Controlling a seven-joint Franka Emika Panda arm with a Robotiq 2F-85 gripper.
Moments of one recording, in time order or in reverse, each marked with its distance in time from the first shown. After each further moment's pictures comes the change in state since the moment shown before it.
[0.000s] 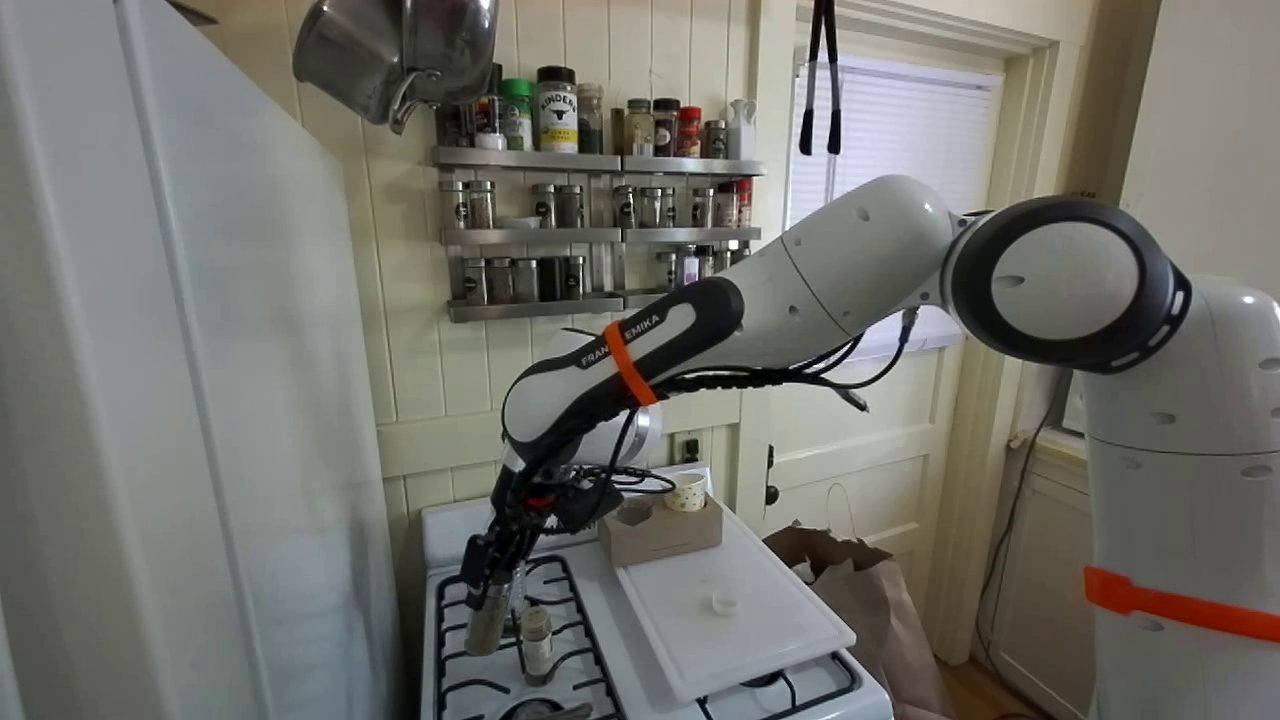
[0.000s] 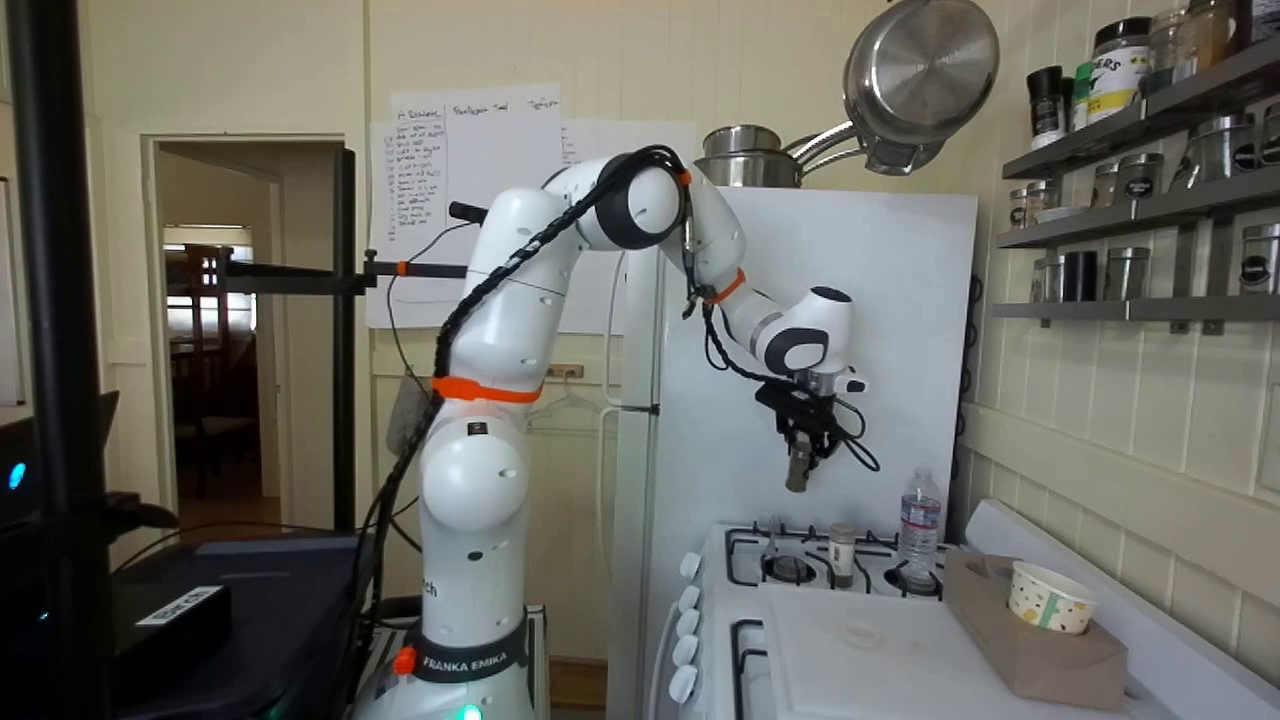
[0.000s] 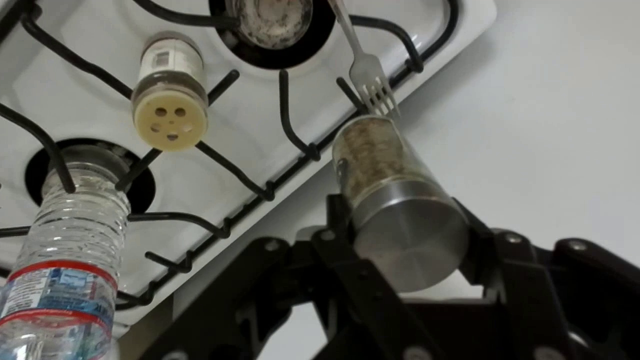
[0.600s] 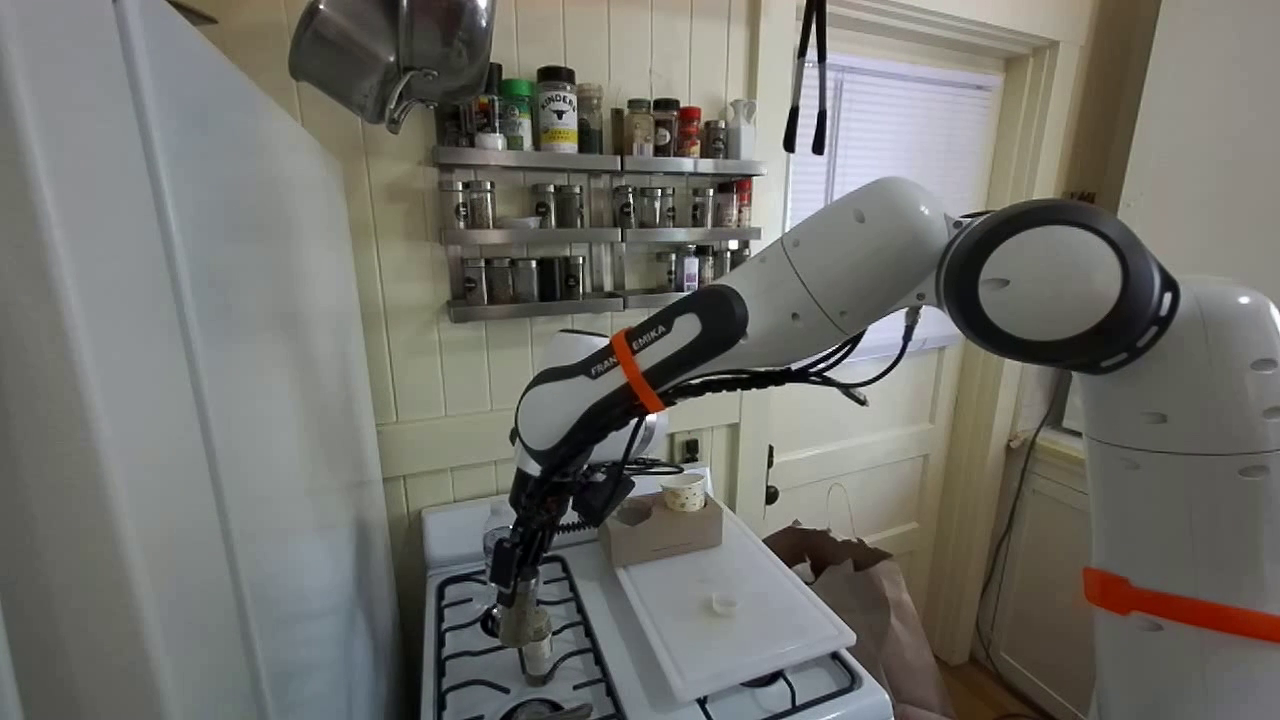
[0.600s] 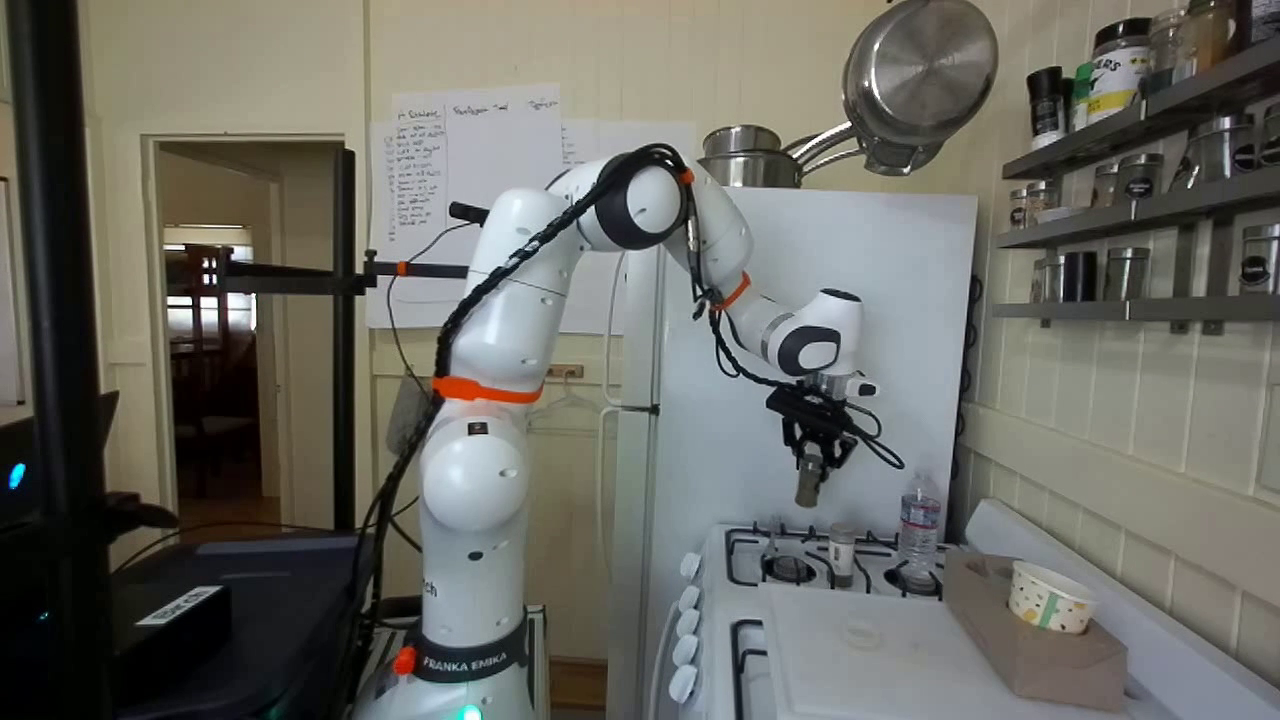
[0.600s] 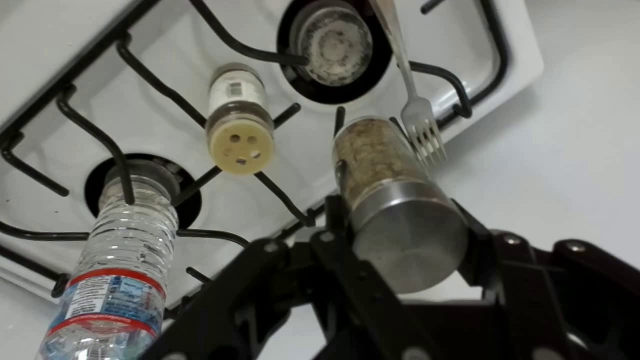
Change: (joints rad) arm 0.006 0.006 -0.049 0.008 -0.128 -0.060 -0.022
